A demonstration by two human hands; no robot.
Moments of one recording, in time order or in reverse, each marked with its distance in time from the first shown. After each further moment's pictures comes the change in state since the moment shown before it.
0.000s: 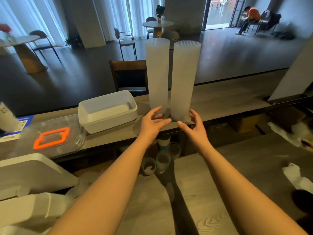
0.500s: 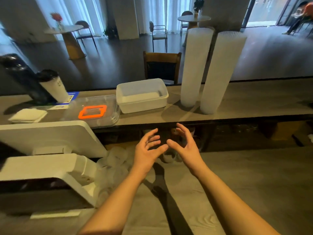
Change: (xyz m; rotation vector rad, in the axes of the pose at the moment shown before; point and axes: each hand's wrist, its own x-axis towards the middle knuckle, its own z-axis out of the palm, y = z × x) left_hand -0.152 -0.060 -0.071 -0.159 0.221 -0.027; right_hand -0.107 -0.008 0.088 0.091 -0.362 -0.014
